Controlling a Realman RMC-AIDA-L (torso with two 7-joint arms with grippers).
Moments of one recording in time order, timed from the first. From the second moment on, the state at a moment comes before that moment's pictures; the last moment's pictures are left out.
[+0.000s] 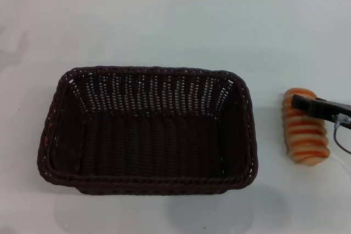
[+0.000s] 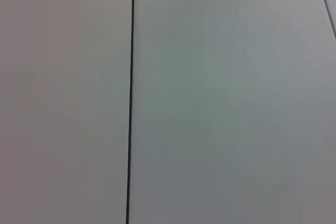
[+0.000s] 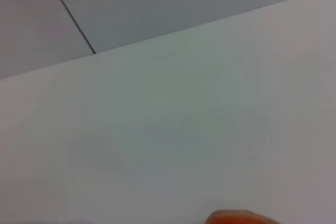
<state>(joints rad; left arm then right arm) -0.32 -2.06 -2.60 -0.65 0.97 -1.38 2.32 -0.07 2.08 1.42 1.46 -2.44 0.57 -0.14</state>
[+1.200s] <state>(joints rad) -0.31 -2.06 -2.60 -0.66 0.94 -1.41 2.32 -0.12 2.07 1.45 1.75 -2.48 0.53 -0.18</state>
